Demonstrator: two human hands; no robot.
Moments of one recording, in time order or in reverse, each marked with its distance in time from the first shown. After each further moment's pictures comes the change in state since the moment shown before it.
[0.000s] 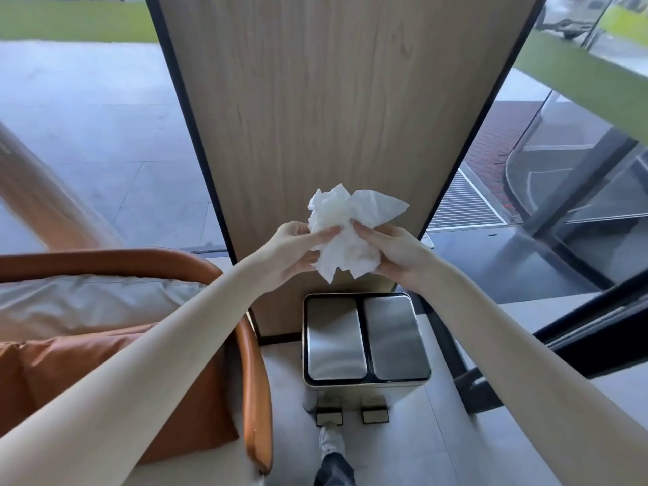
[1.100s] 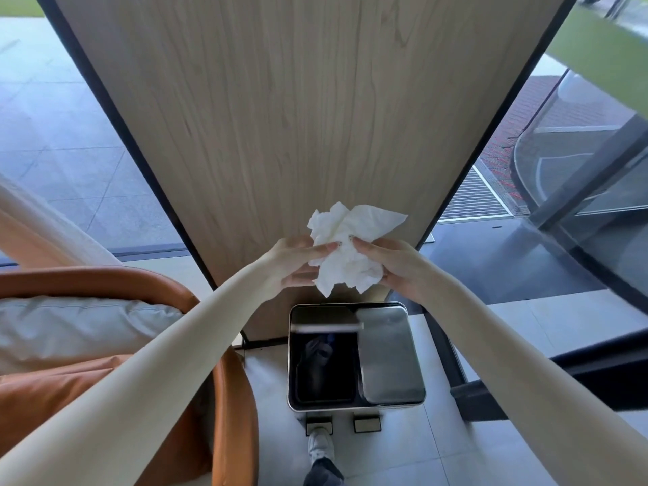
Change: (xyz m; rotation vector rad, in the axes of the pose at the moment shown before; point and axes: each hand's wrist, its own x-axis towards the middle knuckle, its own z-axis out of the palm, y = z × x) left_hand 0.136 -0.008 -0.002 0.047 0.043 -0.212; right_hand 0.099 -0.013 -0.082 -0.079 0.017 0.102
